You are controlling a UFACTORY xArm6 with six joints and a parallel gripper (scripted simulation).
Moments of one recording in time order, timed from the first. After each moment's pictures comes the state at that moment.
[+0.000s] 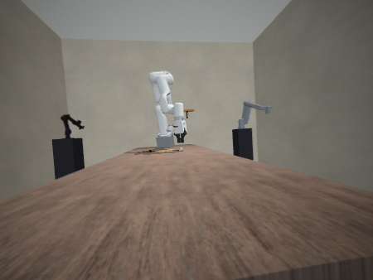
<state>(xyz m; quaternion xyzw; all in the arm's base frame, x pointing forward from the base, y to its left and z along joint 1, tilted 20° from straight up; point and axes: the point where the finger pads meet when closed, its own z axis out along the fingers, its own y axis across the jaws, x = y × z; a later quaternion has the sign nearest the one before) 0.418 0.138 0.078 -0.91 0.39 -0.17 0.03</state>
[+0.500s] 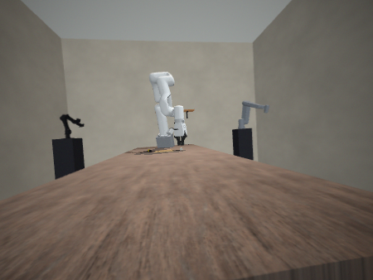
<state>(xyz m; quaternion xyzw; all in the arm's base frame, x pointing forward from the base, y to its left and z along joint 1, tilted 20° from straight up) 0.425 0.137 0.058 -0.91 0.39 -0.17 0.03</state>
